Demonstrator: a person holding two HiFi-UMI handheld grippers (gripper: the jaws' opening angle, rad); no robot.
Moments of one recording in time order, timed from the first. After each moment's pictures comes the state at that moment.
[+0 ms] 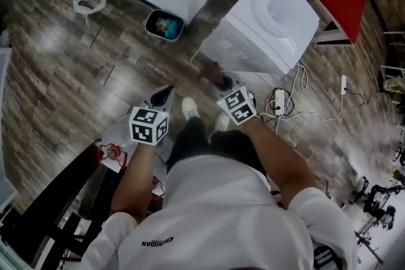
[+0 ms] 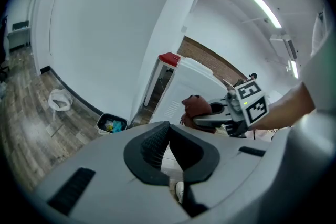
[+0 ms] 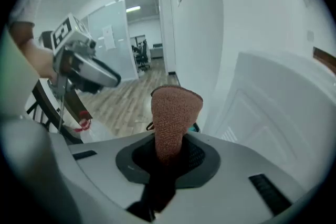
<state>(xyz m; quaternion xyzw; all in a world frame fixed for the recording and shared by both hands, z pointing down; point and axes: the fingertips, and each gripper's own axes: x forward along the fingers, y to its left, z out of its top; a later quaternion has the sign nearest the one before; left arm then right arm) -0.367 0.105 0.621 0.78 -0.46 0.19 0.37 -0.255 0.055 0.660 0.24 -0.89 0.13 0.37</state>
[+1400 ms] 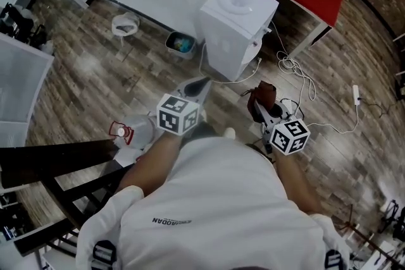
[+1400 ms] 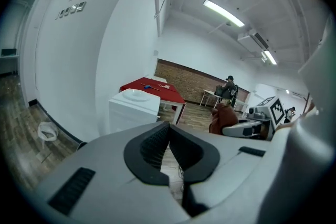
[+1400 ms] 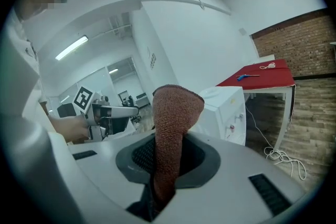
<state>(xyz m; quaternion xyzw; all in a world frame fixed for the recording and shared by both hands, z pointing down) -0.154 0.224 0.429 0.85 -0.45 0.13 0.22 0.004 0.250 0.451 0.37 -0.90 0.24 0.08</state>
